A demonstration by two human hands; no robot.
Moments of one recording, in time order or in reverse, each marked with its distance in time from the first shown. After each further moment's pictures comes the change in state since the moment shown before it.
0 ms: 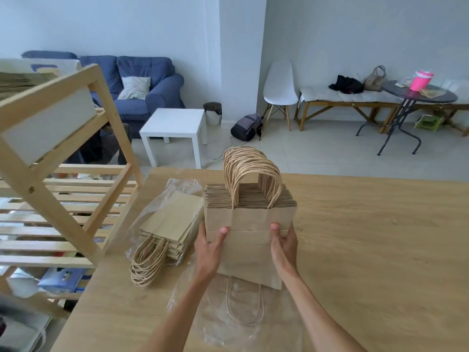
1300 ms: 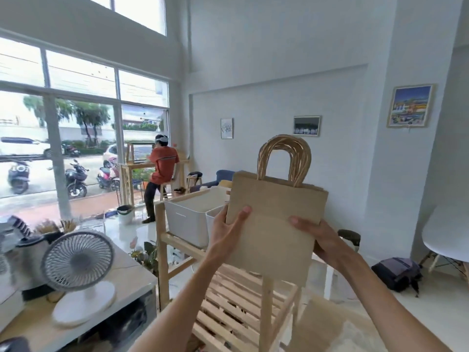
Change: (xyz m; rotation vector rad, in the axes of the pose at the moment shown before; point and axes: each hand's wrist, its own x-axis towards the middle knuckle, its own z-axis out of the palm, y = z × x) left_hand 0.054 0.326 -0.386 0.015 0.405 0.430; right_hand -0.073 -0.362 0.343 0.256 -1.161 -0.125
